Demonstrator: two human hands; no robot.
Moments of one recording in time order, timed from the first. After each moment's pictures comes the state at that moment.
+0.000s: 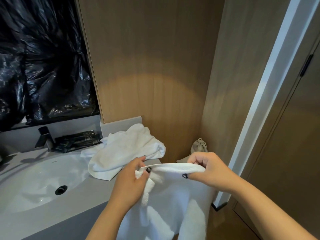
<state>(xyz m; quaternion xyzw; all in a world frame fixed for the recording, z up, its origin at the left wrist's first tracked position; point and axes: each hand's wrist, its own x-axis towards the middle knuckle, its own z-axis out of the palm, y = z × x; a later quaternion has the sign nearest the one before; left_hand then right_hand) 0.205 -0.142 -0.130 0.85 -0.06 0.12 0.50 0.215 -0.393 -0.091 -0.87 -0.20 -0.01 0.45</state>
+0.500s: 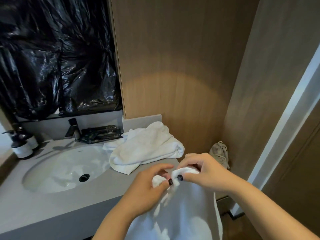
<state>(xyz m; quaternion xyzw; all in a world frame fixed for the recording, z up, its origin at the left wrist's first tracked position) 0.185 -0.123 -0.122 0.86 -0.13 0.05 0.50 0.238 -0.336 -0.088 -0.83 -0.32 0.06 0.45</state>
